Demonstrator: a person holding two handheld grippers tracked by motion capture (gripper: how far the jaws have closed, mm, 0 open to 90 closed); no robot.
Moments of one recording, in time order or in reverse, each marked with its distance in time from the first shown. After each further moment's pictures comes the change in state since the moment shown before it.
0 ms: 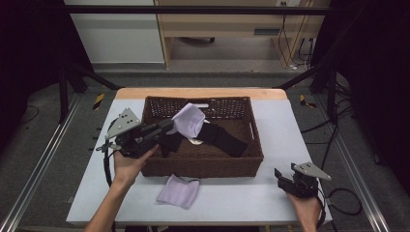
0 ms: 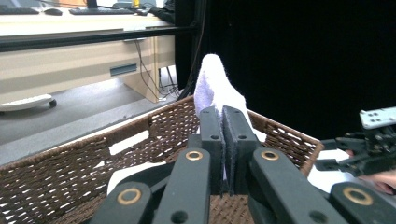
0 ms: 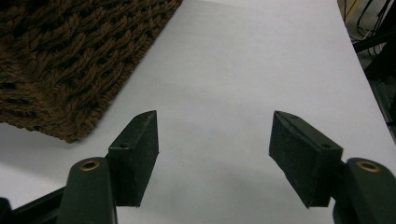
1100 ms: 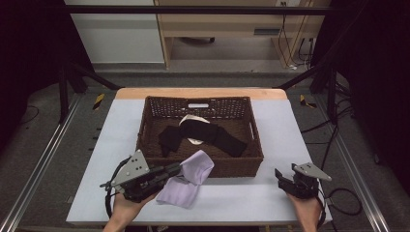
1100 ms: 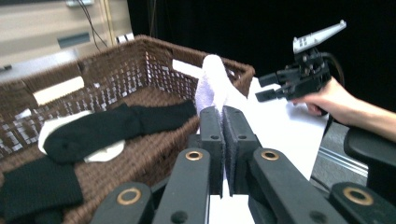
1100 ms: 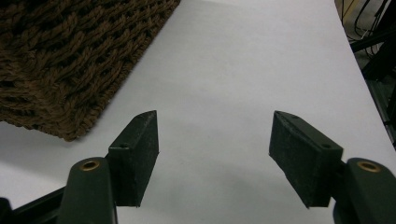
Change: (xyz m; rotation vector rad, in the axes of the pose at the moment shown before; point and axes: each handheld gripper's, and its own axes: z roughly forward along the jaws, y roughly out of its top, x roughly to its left) left arm -0.052 -0.062 -0.025 0.139 -0.152 0.045; right arm 0.000 -0.001 -0.001 0.002 -0.007 0.003
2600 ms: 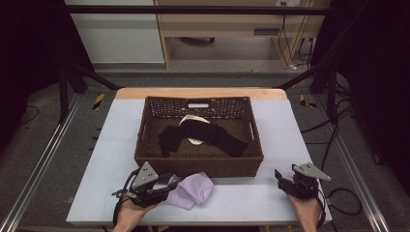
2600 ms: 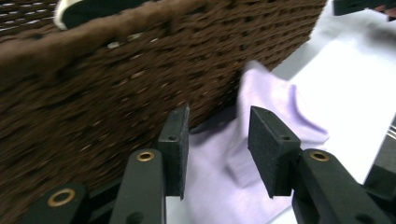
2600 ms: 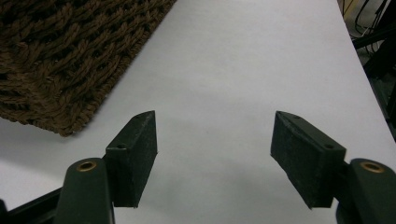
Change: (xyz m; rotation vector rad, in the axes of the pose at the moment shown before) left arm 0.025 -0.077 0.025 0.232 0.163 -0.103; right arm -0.001 -0.002 0.001 0.011 0.001 -0.002
